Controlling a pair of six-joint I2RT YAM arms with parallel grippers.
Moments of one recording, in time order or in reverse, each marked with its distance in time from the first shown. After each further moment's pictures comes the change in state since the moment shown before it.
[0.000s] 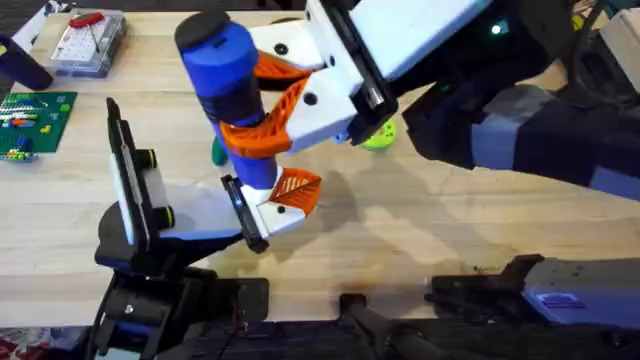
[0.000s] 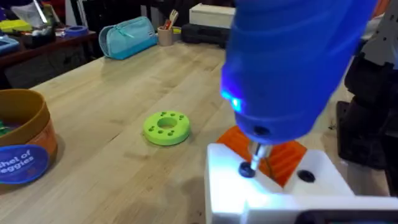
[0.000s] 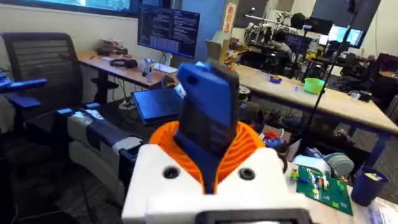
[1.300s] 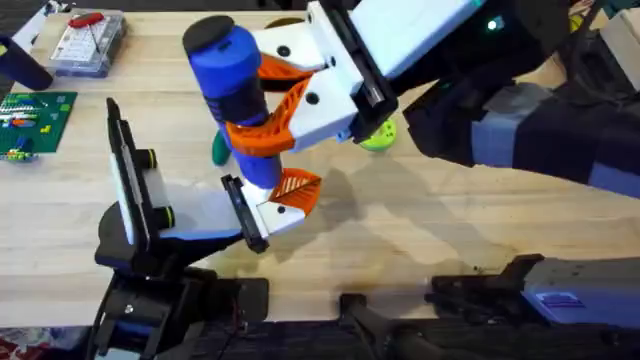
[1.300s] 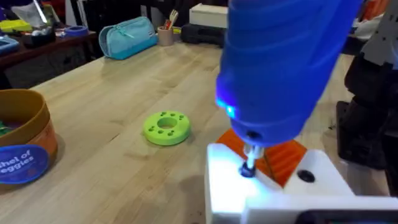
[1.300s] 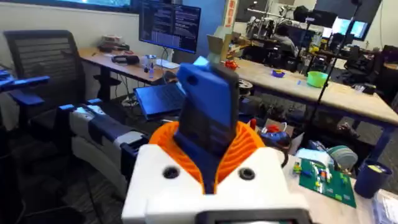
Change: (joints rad) left arm 0.000 0.000 0.000 0.000 0.000 0.000; right arm -0.014 0.005 0.000 -0.023 -0.023 -0.005
